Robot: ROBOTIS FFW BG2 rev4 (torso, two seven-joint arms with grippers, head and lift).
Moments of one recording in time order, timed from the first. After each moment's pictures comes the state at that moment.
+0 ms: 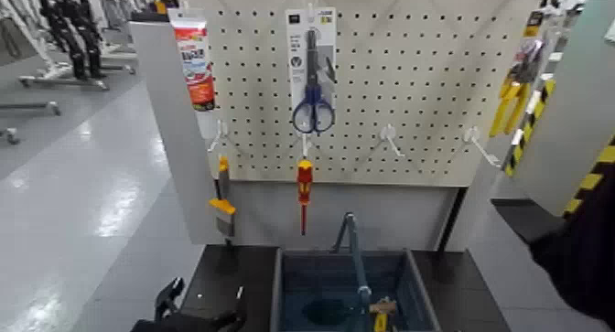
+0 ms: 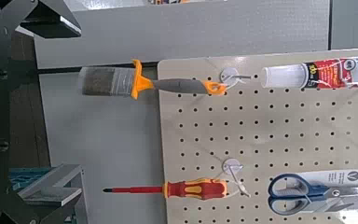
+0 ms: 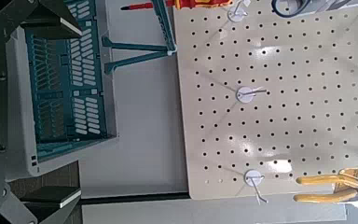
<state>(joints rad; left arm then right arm) 0.29 0.18 -0.19 -1.66 0.07 -0.29 0.07 0.41 -0.14 0.27 -1.60 -0.11 -0.47 -0.27</state>
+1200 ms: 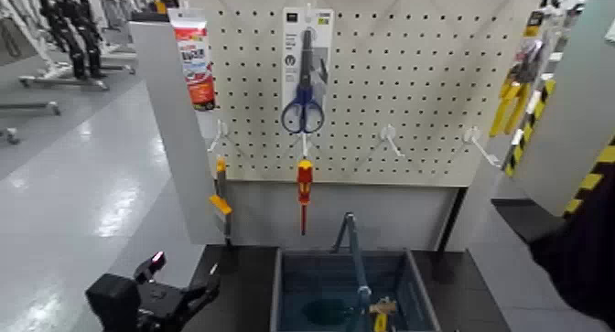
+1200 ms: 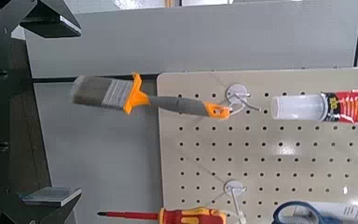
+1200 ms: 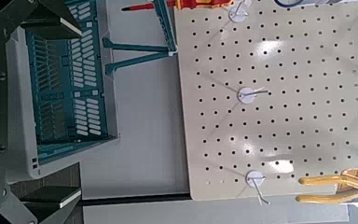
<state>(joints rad) 0.20 0.16 -0.01 -1.66 0.16 -0.13 -0.22 0.41 -0.14 0.27 -1.60 -0.11 -0.47 -0.27</state>
